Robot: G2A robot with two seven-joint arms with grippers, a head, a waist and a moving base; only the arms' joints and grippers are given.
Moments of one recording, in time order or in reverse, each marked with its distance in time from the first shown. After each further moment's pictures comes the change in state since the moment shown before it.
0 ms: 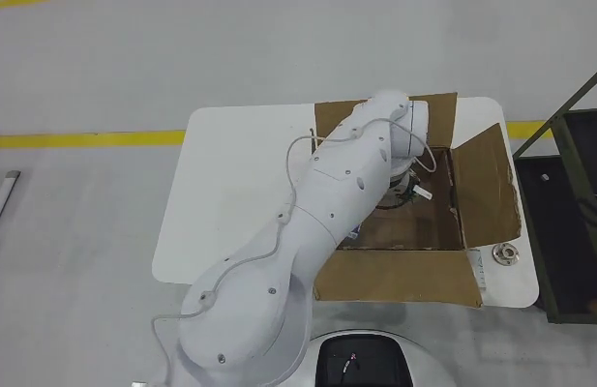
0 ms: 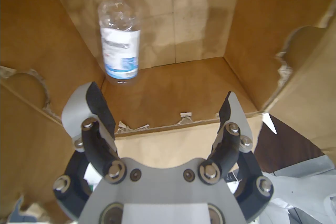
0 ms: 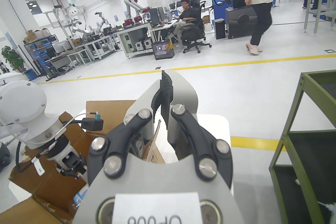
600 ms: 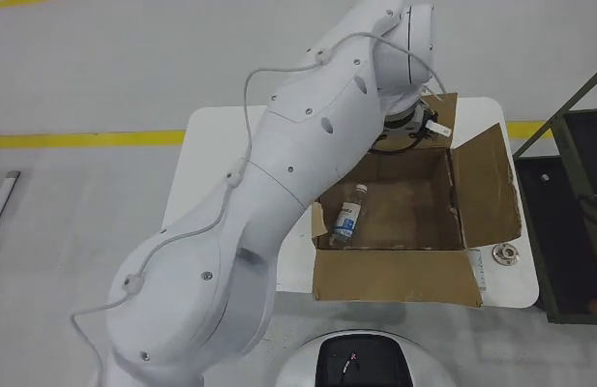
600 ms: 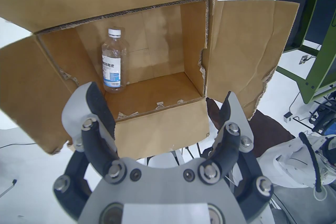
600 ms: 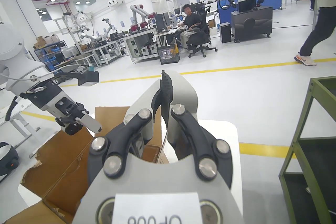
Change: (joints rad) left arm -0.195 0.131 -0.067 -0.166 -0.108 0.040 0.040; right arm 0.013 0.003 -0.002 -0.016 0.038 -0.004 0.001
